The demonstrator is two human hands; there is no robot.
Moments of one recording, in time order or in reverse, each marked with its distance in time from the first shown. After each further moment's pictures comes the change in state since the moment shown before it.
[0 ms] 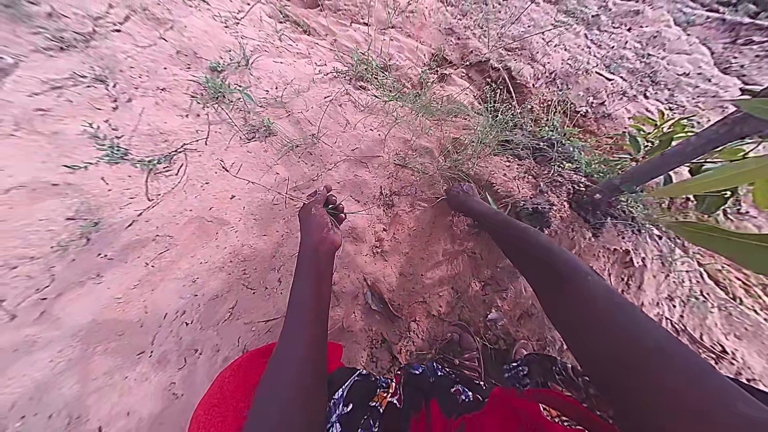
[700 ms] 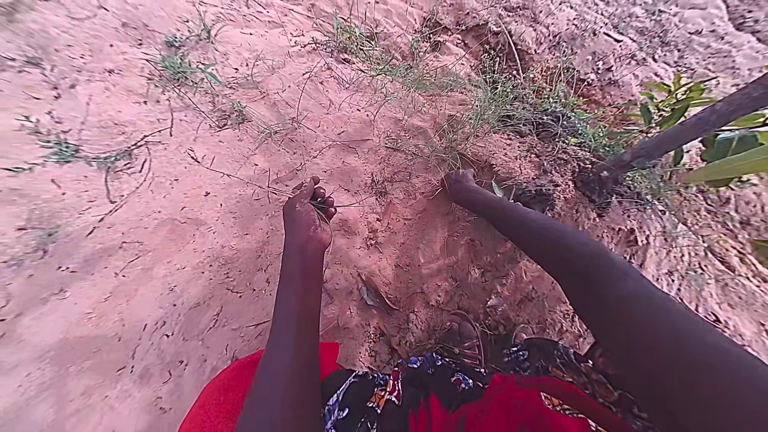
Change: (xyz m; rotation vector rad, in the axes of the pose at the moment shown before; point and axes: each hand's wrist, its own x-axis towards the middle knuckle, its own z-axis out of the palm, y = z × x) left_hand 0.007 -0.007 0.001 0.043 -0.020 0.006; right_hand -0.012 -0.016 0.006 -0.216 -0.116 0.013
